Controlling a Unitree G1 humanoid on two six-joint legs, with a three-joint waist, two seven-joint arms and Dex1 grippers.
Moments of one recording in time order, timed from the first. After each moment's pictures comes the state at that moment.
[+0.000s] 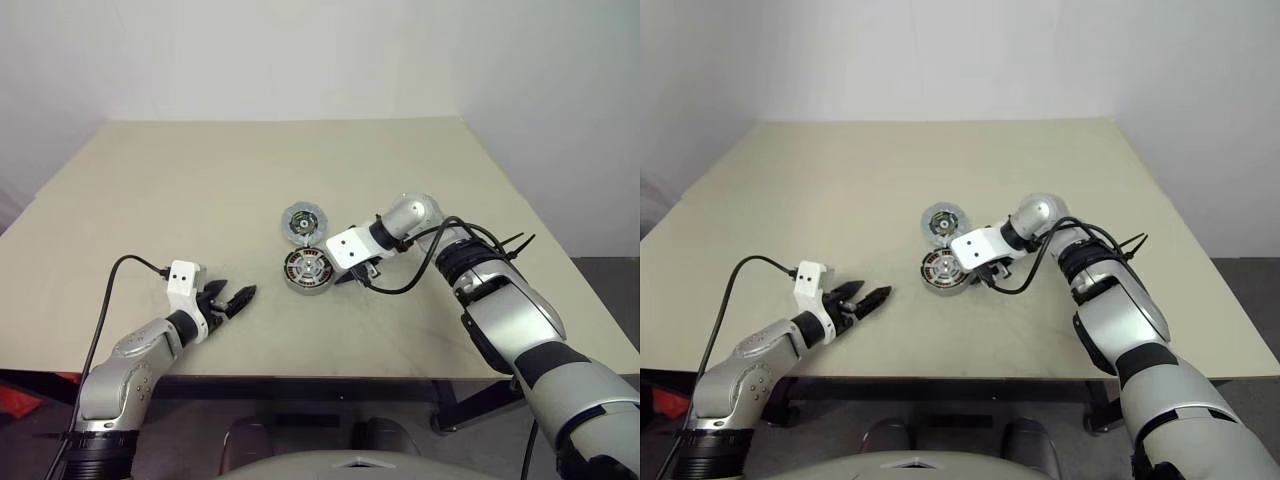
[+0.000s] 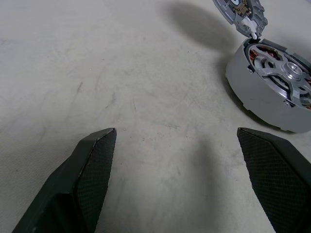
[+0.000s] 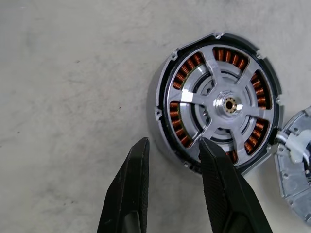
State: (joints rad) left arm 0.05 0.36 0.15 -0.21 -0.50 0.64 -0.48; right arm -1.03 -0.35 0.50 1.02 -0.27 -0.59 1.40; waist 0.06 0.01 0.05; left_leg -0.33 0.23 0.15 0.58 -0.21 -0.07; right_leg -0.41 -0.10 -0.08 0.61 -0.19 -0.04
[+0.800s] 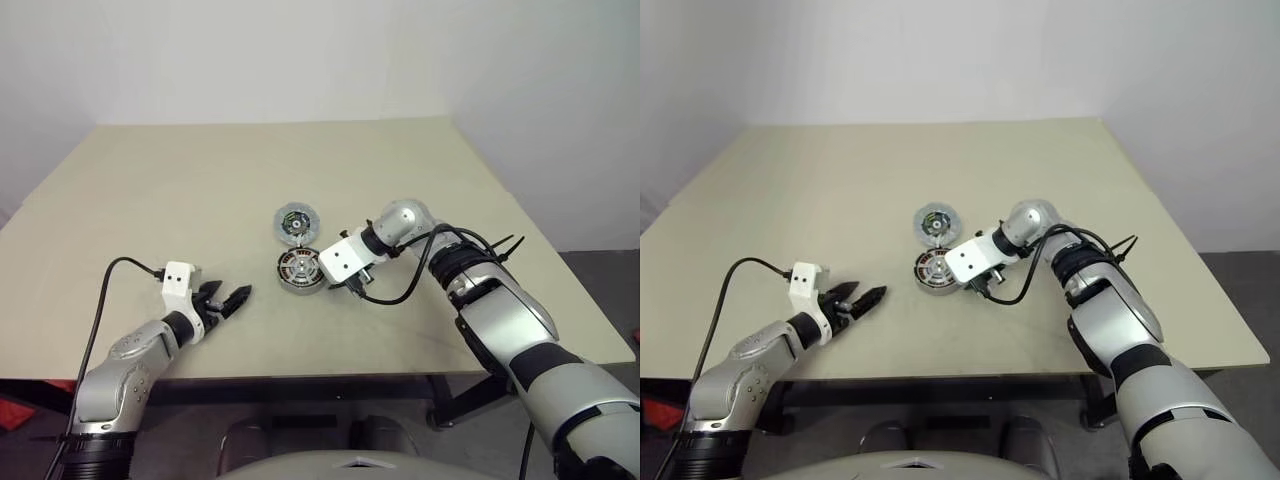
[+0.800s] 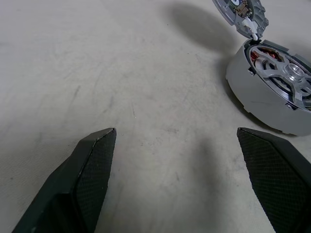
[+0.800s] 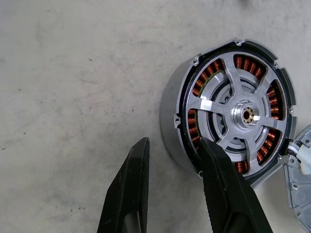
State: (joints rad) left arm 0.06 0.36 0.17 -0.21 -0.50 0.64 -0.47; right arm -1.02 -0.31 0.53 1.02 -0.33 -0.66 1.33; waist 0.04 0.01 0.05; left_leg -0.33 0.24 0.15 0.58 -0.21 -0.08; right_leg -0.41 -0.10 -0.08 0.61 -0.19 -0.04
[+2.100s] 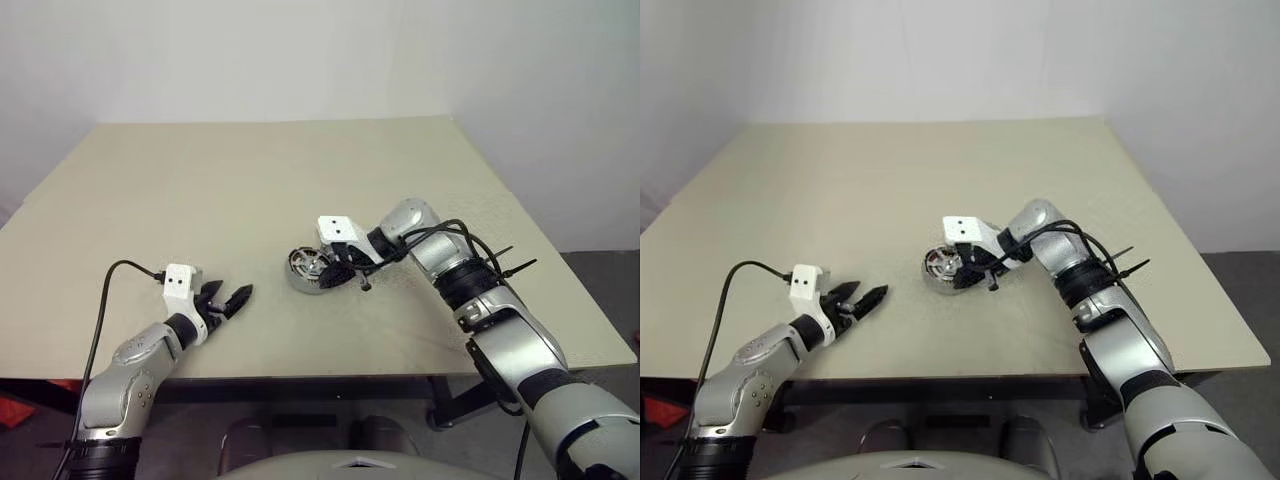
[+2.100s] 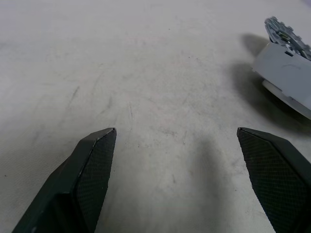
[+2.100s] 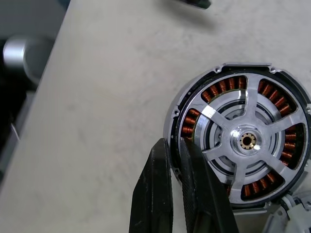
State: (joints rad) left arm 0.08 0.32 0.16 -0.23 -0.49 0.60 -0.44; right arm -0.85 -0.34 0.43 0.49 -0.11 0.33 1.49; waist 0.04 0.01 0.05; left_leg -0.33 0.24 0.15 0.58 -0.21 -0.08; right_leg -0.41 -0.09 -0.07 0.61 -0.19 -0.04
